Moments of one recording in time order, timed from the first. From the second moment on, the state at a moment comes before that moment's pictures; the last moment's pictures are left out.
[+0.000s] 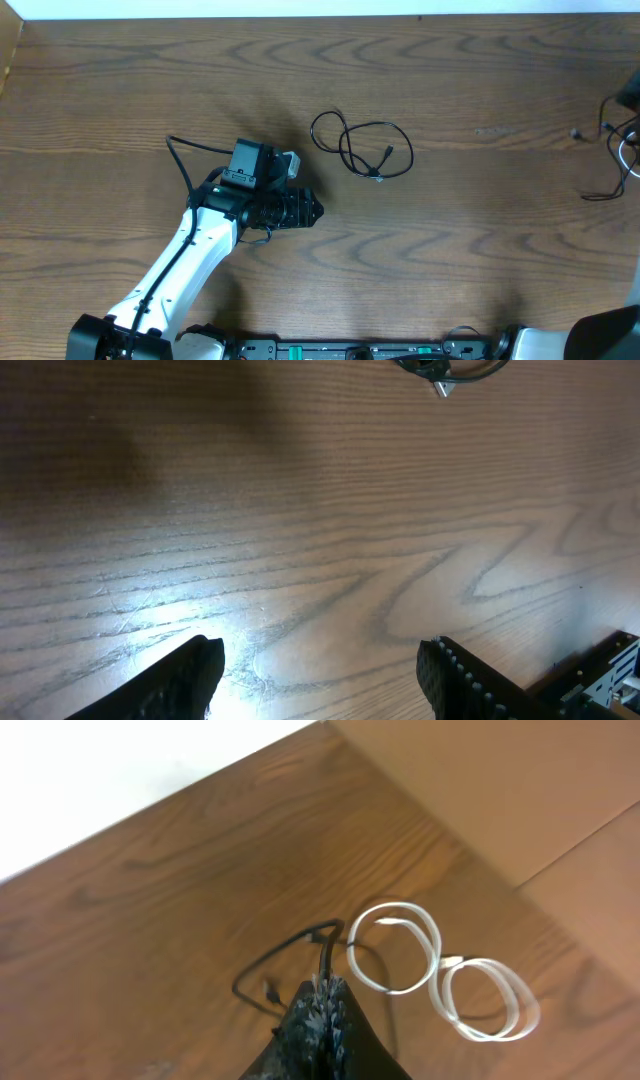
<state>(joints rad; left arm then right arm) -0.30 1.37 0.81 -0.63 0.46 -0.35 -0.38 1.52 1.47 -0.62 0.27 0.19</state>
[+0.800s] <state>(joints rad) -0.30 1.37 0.81 -0.64 0.46 -0.35 -0.66 1.54 1.47 -0.65 -0.11 0.33</state>
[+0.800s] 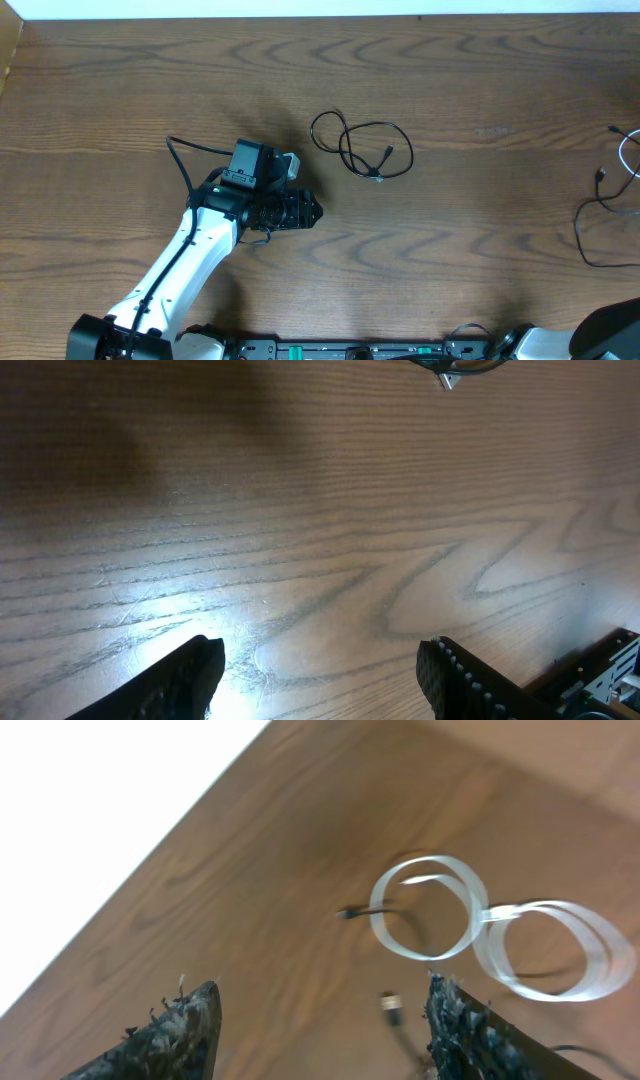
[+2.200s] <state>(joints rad) -0.30 1.37 0.81 -0.66 0.46 -0.35 0.16 2.22 1.50 -0.86 -0.79 0.01</state>
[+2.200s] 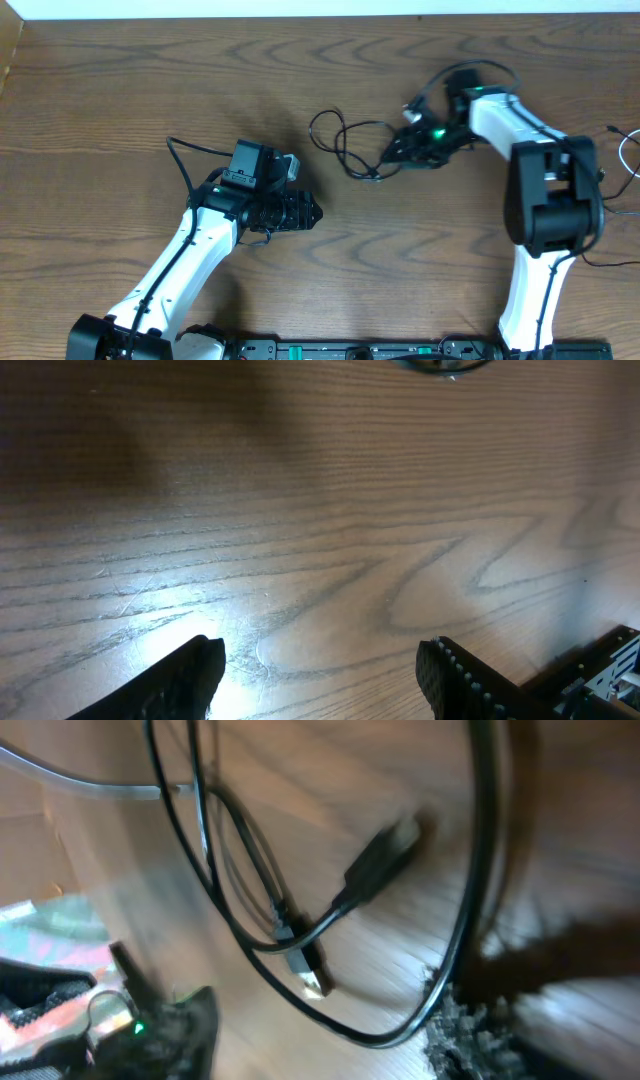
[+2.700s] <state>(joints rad) -0.30 1.37 0.81 -0.66 0.46 -0.35 0.37 2.27 1.51 -0.87 -0.76 0.02</state>
